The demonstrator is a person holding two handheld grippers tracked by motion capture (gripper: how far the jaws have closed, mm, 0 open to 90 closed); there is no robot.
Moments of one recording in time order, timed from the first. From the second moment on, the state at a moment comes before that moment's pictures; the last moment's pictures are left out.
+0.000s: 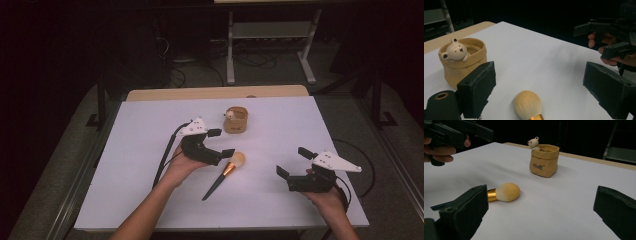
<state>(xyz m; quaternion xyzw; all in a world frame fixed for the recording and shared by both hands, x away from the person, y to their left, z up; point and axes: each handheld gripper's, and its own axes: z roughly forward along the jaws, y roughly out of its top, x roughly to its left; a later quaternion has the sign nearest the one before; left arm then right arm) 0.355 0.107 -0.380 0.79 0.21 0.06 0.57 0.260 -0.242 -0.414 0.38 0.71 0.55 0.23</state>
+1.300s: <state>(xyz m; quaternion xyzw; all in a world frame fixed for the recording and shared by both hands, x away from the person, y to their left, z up) 0.355 0.077 -0.407 0.87 0.24 0.06 0.43 0.262 -0.238 -0.415 0.38 0.71 0.55 0.22</state>
